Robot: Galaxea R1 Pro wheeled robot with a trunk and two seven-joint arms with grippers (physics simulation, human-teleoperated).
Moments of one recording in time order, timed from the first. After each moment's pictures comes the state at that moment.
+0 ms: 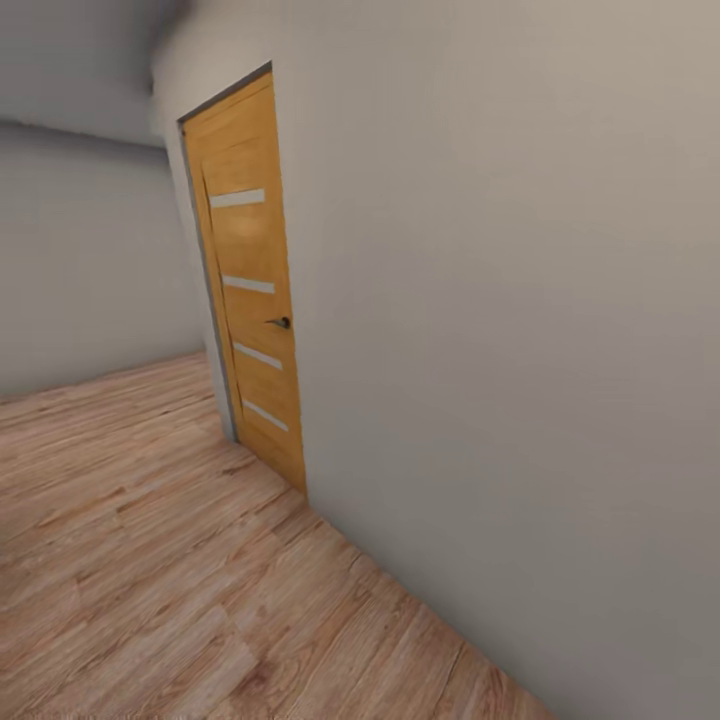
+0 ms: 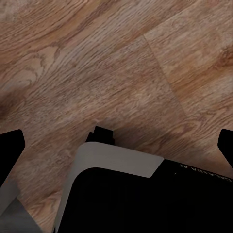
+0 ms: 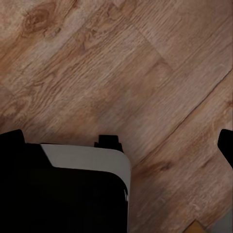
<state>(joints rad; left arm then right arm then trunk) -0.27 0.03 -0.05 -0.02 0.36 -0.01 0.03 -0.23 0.01 0.73 0.03 -0.66 -0.15 -0.06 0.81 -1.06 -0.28</state>
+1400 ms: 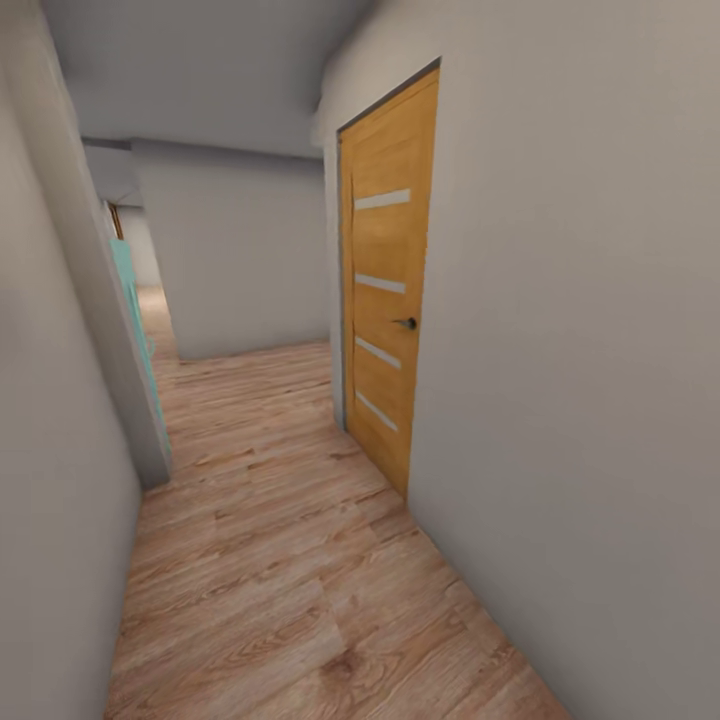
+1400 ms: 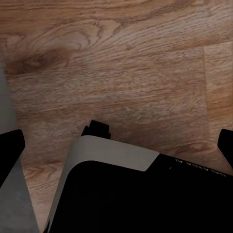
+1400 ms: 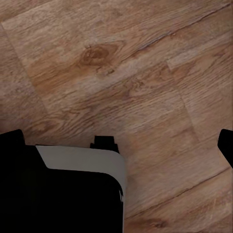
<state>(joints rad) -0.27 0.03 -0.05 0.00 0.37 -0.01 0.02 -0.23 0.00 0.73 0.03 -0.66 -0.16 -0.06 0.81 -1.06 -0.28</state>
